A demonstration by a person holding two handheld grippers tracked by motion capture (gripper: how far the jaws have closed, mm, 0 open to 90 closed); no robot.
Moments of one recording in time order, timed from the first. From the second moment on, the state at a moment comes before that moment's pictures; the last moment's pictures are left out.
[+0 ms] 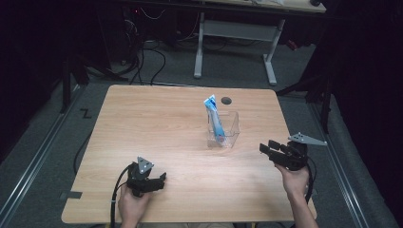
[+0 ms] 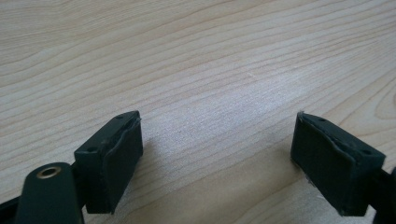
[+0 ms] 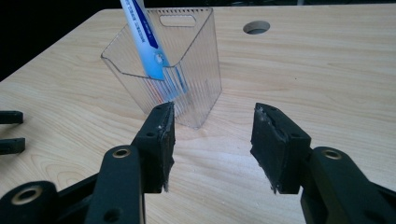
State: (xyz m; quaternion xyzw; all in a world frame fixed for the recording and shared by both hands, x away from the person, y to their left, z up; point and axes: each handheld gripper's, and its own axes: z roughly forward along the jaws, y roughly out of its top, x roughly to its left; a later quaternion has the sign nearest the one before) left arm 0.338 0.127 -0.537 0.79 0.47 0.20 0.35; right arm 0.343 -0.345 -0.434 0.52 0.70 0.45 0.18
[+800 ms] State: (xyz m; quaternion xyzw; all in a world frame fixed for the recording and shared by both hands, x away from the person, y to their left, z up) left arm 0.338 0.127 -0.537 0.79 0.47 0.20 0.35; right arm 0.335 -0.351 -0.464 0.55 0.69 0.44 0.17
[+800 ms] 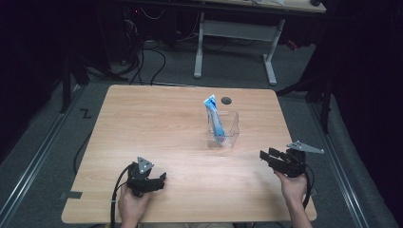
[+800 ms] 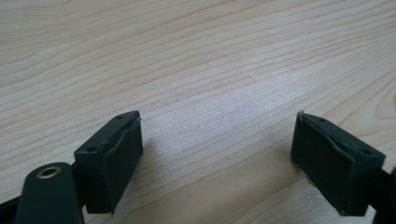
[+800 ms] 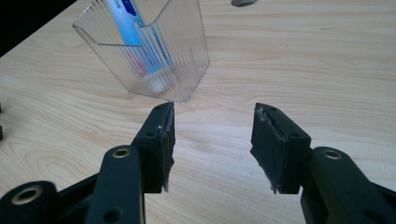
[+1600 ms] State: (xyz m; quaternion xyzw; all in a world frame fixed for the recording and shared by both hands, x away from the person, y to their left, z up) left arm 0.338 0.127 -0.537 0.79 0.47 0.20 0.35; right arm 0.333 -0.350 -0.496 0.56 0.71 0.39 0.18
